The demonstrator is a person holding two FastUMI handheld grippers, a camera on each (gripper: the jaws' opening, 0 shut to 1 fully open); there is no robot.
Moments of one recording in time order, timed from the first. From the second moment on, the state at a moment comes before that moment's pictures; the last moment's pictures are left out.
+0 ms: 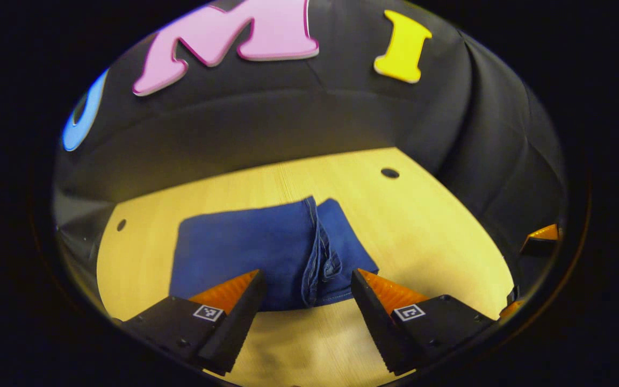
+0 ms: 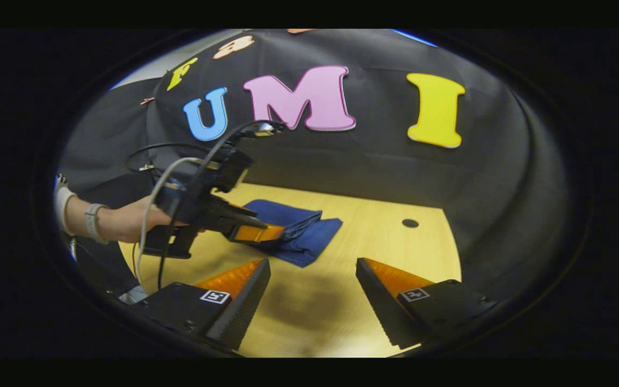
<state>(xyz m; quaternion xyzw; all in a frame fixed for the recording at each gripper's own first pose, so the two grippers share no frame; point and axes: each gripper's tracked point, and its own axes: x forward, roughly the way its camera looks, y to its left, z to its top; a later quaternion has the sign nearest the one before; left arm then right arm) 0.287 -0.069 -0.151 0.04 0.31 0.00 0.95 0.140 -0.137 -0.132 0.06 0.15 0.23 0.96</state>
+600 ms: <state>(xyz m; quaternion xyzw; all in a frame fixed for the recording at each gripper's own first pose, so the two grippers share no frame) 0.032 -0.116 0.020 0.03 0.09 0.03 0.99 -0.041 -0.149 0.034 0.03 -0.02 0.16 0.99</state>
